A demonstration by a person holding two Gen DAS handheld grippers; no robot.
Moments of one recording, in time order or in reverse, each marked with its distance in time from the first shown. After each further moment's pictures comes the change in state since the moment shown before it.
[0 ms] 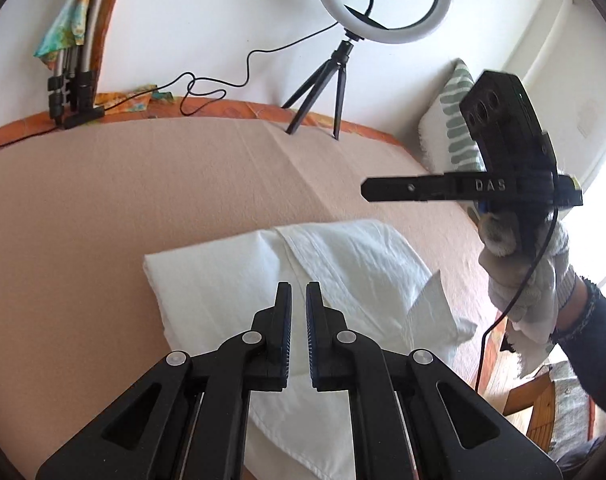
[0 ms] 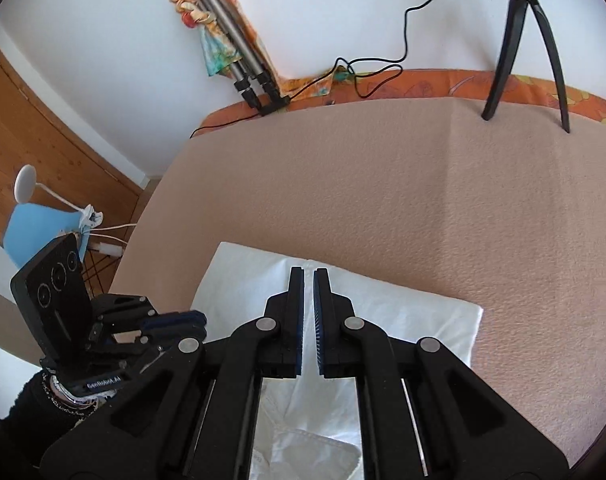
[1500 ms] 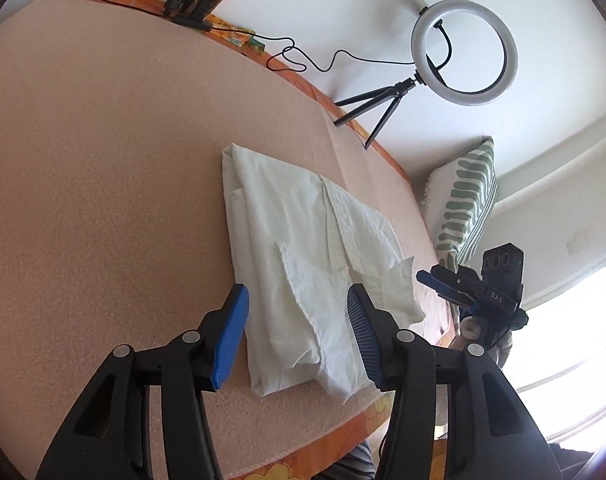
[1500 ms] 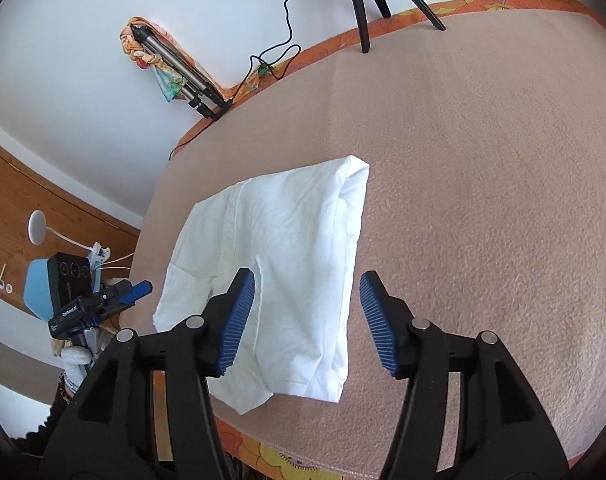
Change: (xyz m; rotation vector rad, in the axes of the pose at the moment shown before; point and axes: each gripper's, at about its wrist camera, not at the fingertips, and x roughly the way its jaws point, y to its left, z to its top) left arm -0.058 0.040 -0.070 -0.414 0.011 -0.094; right arm -0.075 -0.075 -0.118 0.244 -0.073 0.026
